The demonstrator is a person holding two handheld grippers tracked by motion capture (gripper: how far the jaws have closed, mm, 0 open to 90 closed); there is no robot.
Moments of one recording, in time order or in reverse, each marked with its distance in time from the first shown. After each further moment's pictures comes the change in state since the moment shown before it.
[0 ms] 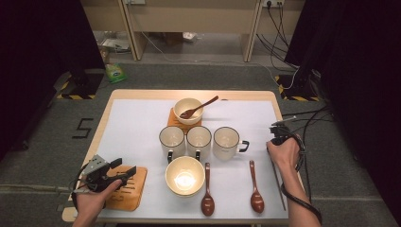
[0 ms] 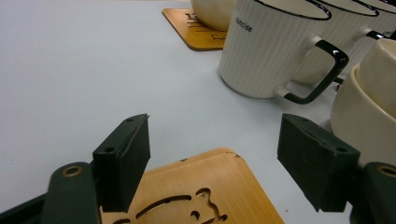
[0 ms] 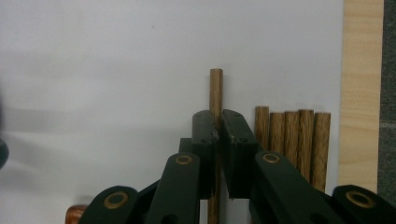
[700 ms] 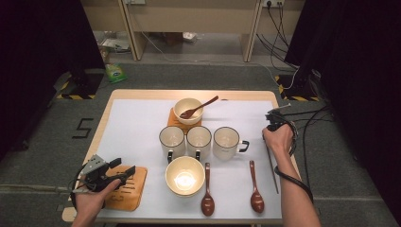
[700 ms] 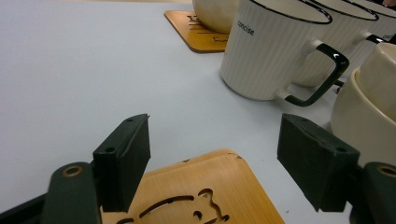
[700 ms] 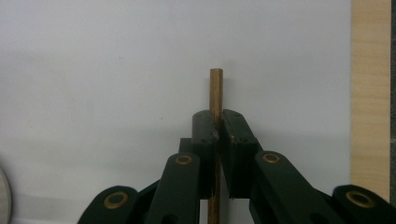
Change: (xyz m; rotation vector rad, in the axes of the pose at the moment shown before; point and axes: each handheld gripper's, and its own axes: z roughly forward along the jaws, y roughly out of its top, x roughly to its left) left arm 0.002 0.001 -0.002 -0.008 0.000 -0.010; right arm 0.004 0.049 0.014 -0.012 0.013 0.017
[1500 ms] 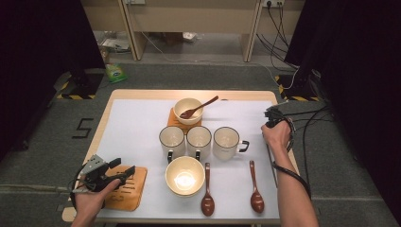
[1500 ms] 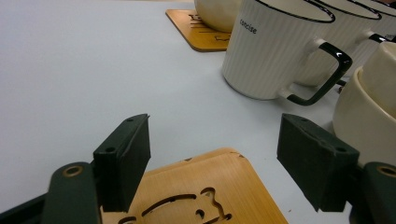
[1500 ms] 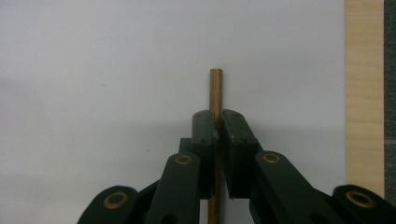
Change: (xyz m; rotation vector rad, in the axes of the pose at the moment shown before) left arm 0.001 -0.001 0.001 0.005 0.001 0.000; right arm -0.001 0.014 0.011 0.004 -0.038 0.004
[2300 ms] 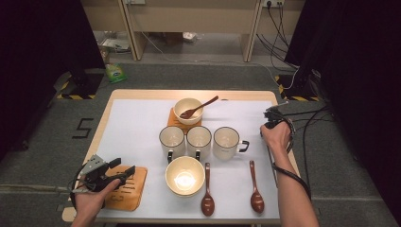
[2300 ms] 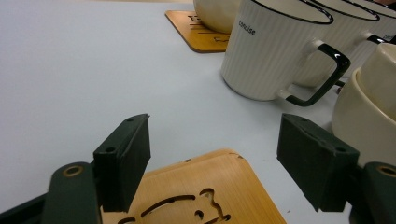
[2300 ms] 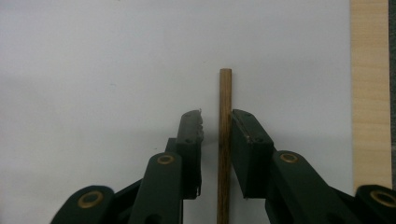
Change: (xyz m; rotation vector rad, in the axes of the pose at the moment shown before) left arm 0.000 0.001 -0.001 -0.005 -0.001 -0.001; right arm 0.002 -0.004 -0.002 -0.027 0.016 -0.002
